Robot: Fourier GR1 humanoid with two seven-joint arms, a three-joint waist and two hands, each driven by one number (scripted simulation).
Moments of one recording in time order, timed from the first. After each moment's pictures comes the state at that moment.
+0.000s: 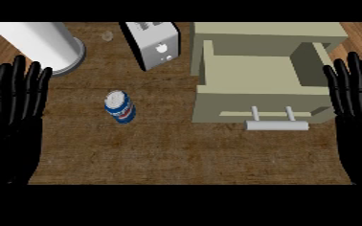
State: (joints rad) left arm 0.00 0.09 0.01 -2.10 0.02 0.01 -0.01; right arm -0.02 -0.12 -0.01 -2.10 0.00 -0.02 0.03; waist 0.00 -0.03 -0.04
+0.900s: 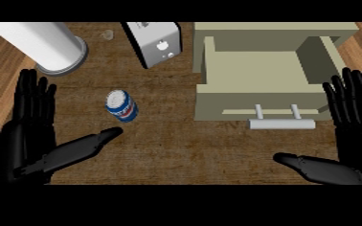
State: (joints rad) left arm 0.01 0.00 -0.06 -2.08 -0.24 0.39 0.41; right arm 0.06 -0.09 -0.05 -2.08 -0.02 -0.08 0.21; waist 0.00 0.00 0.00
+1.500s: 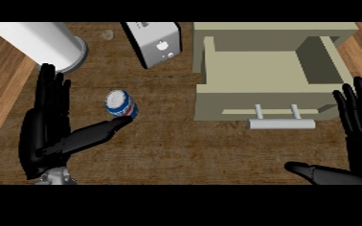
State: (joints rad) left arm -0.05 0.00 -0.07 -1.97 -0.23 0.43 0.42; right arm 0.13 -0.09 -0.11 -2.09 -0.06 -0.02 0.17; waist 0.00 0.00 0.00
